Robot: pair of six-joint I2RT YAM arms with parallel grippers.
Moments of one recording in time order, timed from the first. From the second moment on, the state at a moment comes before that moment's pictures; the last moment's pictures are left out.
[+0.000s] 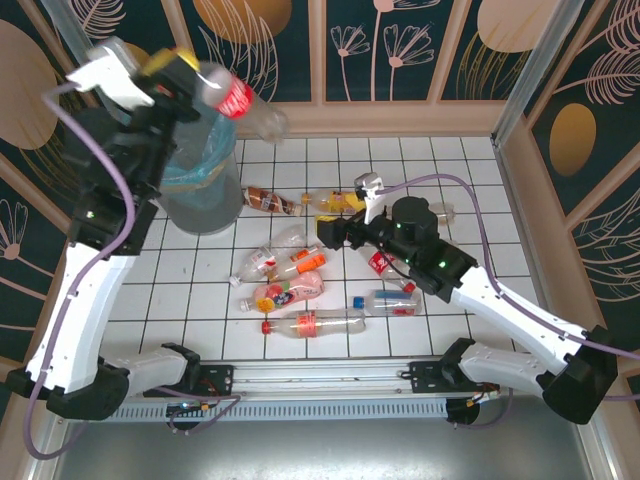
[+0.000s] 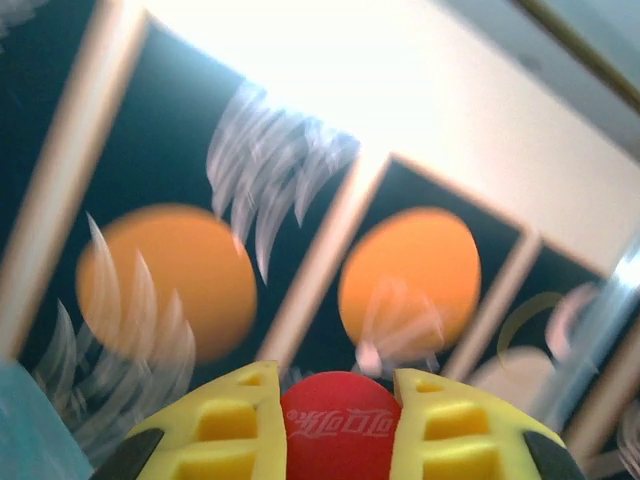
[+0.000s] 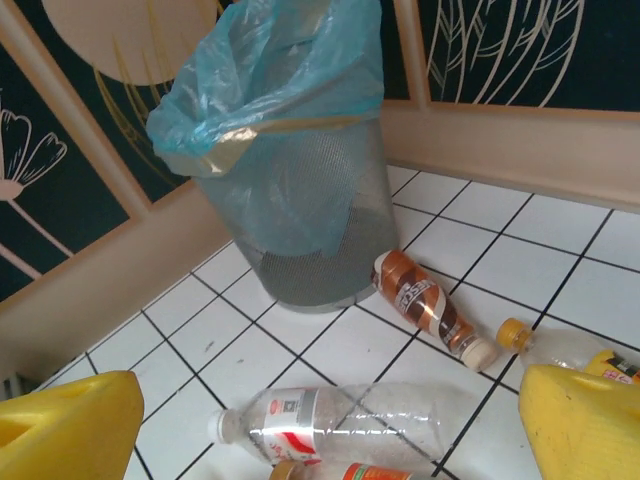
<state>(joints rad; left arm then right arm) -0.40 1.23 1.77 -0.20 -0.25 -0.41 0.79 1.06 0.88 0.00 -0.11 0.26</state>
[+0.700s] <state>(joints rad) -0.12 1.55 1.71 -0.19 -0.52 -0.15 0.79 1.07 0.86 0.01 -0.12 0.34</state>
